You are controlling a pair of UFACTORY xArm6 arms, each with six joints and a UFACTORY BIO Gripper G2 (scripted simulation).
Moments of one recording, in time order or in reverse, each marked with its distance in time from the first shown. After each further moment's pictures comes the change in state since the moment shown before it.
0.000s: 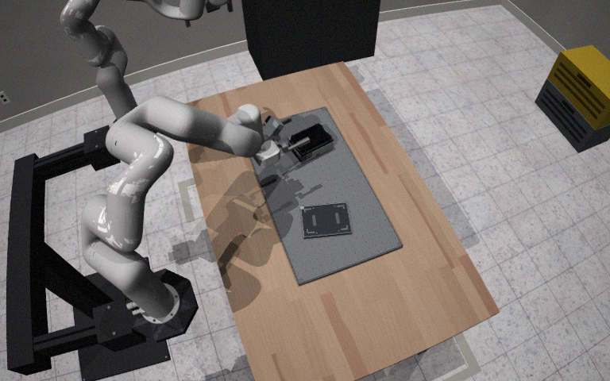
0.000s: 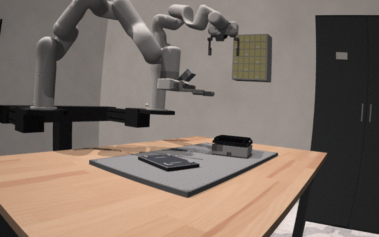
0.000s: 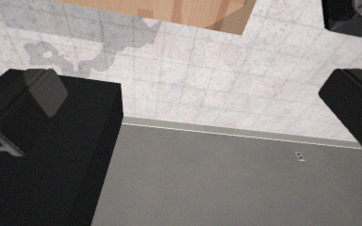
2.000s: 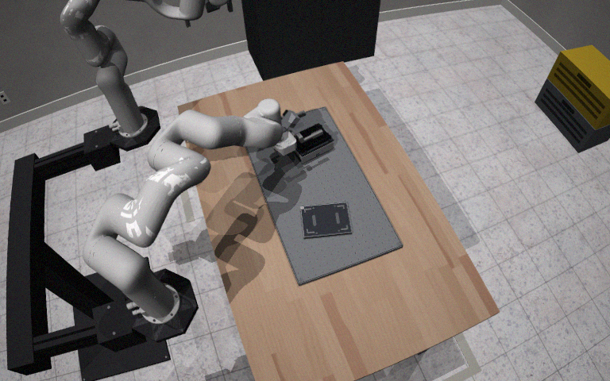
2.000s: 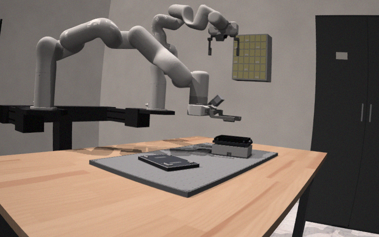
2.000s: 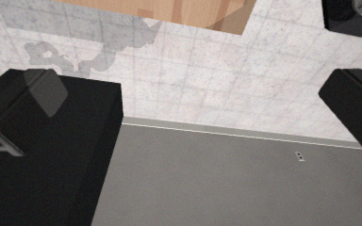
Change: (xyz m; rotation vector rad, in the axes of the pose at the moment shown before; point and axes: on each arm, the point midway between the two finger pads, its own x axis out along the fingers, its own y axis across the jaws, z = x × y) left arm 0.000 0.000 0.000 0.000 0.000 0.000; right arm 0.101 0.073 -0.091 -0.001 0.001 -0.001
